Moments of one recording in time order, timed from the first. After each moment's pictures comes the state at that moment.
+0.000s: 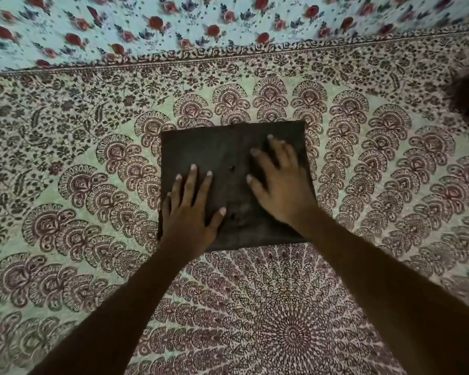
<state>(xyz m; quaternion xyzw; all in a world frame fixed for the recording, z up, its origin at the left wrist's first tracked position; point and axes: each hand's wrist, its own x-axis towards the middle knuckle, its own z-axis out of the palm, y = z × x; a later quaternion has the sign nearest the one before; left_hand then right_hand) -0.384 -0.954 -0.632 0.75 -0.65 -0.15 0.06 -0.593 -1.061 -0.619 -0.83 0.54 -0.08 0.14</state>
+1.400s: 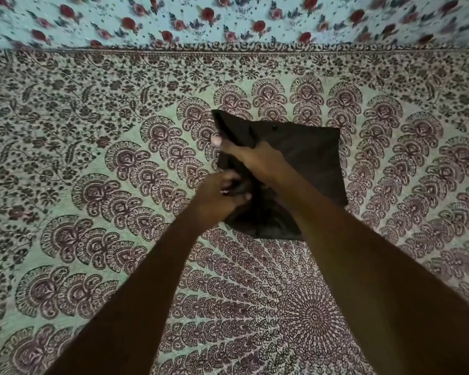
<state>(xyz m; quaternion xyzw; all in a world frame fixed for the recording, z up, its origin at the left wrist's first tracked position) -0.362 -0.950 -0.563 0.69 -0.41 -0.51 0.32 -0.467 -1.052 -0.544 -0.58 0.62 -0.05 0.52</state>
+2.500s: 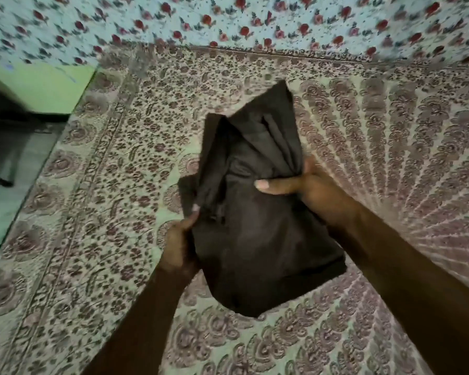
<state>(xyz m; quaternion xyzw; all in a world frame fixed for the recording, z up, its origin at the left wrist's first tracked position) -0.200 -0.583 -0.543 0.48 0.02 -0.62 0.62 -0.382 -0.729 -0.421 -0.49 0.28 -0.24 0.79</state>
